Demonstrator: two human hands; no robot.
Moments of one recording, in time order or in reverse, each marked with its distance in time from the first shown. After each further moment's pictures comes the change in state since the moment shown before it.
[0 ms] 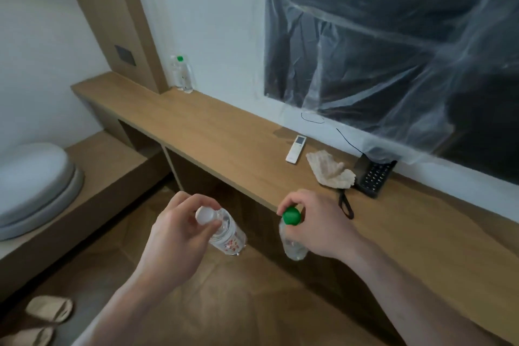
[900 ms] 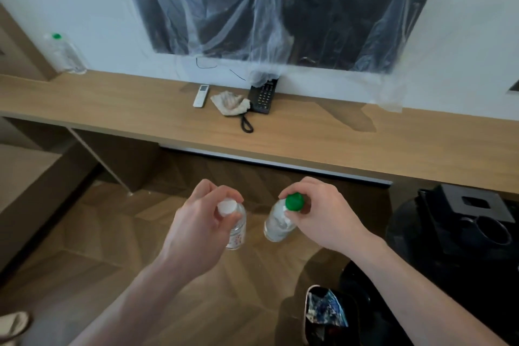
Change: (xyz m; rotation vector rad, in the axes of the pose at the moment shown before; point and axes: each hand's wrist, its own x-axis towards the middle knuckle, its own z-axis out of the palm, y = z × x) left_hand -0.270 0.123 0.133 0.107 -0.348 0.263; right_hand -0.382 0.103 0.026 0.081 0.297 0.260
